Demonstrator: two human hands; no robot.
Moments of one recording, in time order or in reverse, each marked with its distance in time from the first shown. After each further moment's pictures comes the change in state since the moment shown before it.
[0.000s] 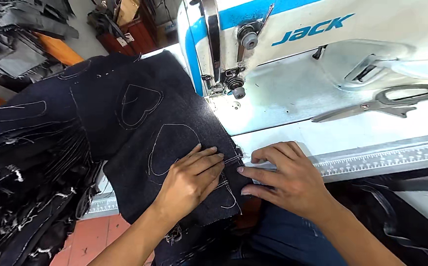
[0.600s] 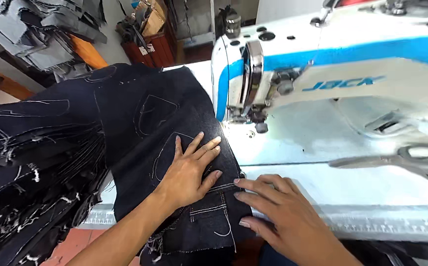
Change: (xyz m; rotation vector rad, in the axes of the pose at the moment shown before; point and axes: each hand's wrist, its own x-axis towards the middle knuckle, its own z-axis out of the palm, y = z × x) left_hand 0.024 -0.047 -0.005 0.082 -0.299 -0.379; right_hand 0.025 -0.008 0.003 0.064 -0.222 0.032
